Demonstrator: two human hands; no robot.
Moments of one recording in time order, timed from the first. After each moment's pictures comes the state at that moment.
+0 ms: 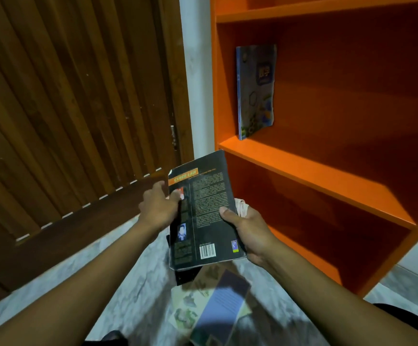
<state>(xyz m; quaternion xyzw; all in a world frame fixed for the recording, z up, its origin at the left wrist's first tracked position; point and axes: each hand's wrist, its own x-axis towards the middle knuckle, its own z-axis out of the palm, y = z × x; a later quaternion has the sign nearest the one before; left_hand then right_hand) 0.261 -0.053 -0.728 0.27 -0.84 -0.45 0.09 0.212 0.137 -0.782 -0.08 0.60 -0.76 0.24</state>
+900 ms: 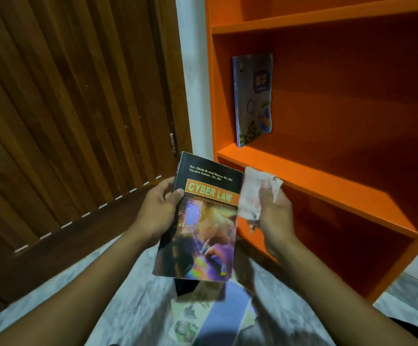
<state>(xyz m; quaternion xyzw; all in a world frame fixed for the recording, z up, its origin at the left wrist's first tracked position) 0.265 -0.041 -0.709 0.14 -0.76 -0.62 0.14 0.190 0.158 -0.746 -0.06 0.63 -0.77 -0.05</state>
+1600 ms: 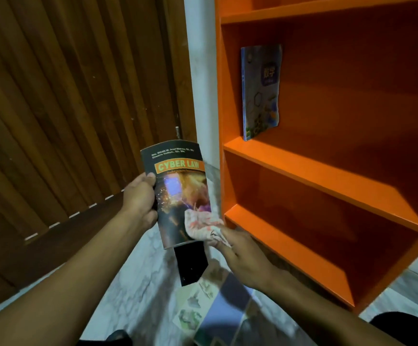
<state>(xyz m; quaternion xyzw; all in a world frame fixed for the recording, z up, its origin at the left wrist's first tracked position) 0.254 -0.079 -0.713 0.31 -0.51 -0.78 0.22 0.239 0.143 -0.802 -0.43 0.77 -0.48 0.06</state>
